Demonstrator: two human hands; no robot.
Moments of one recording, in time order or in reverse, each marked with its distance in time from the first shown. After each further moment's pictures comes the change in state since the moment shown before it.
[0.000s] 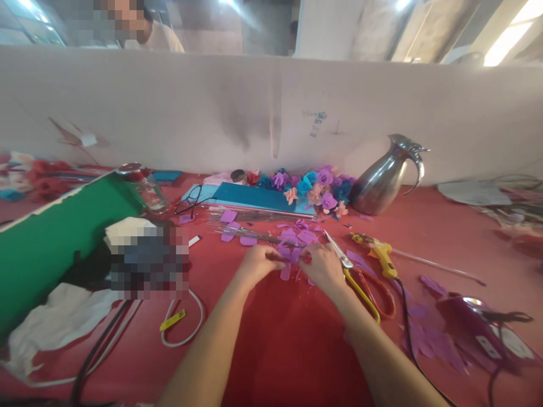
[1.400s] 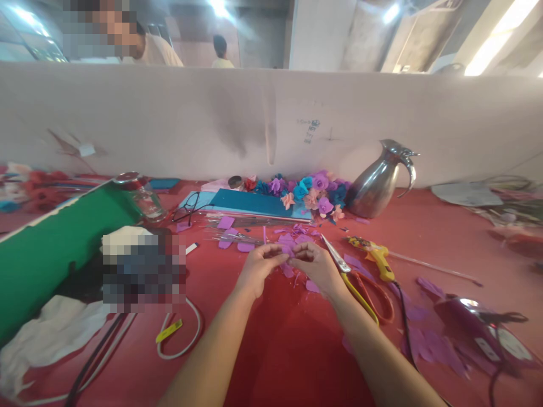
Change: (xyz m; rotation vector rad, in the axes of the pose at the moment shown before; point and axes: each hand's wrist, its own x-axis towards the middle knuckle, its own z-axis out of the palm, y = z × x) left_hand -0.002 0.011 0.015 -0.605 0.061 -0.001; right_hand 0.001 -0.021 -0.006 1.226 -0.093 0.222
